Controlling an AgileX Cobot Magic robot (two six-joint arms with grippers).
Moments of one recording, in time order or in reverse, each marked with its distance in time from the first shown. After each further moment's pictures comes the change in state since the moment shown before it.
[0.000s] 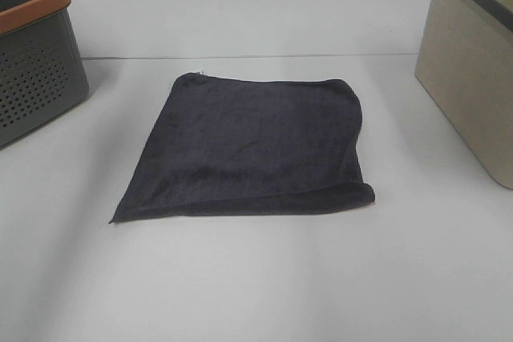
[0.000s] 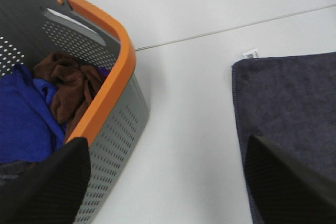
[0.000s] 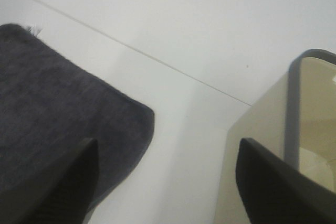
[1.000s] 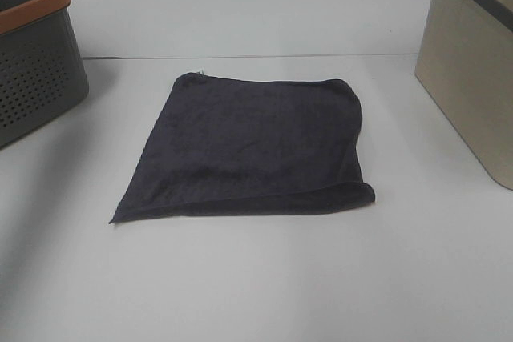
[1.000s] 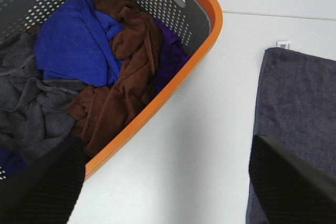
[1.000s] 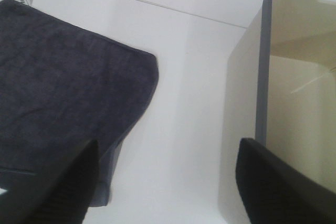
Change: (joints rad) left arm 0.292 0.067 -0.473 -0.270 0.589 0.118; right arm -0.109 0.206 -0.631 0.209 0.729 -0.022
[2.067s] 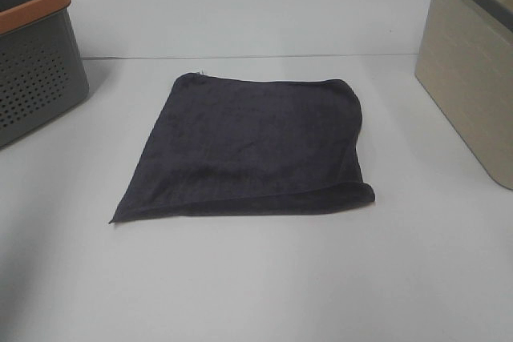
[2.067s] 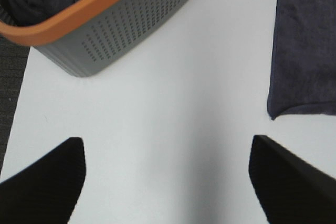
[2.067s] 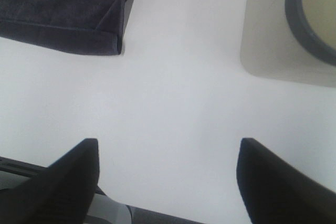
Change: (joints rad) left arm 0.000 -0.775 0.840 0.052 -0.106 -0.001; right arm -0.102 -0.607 0.801 0.086 -0.036 -0.096
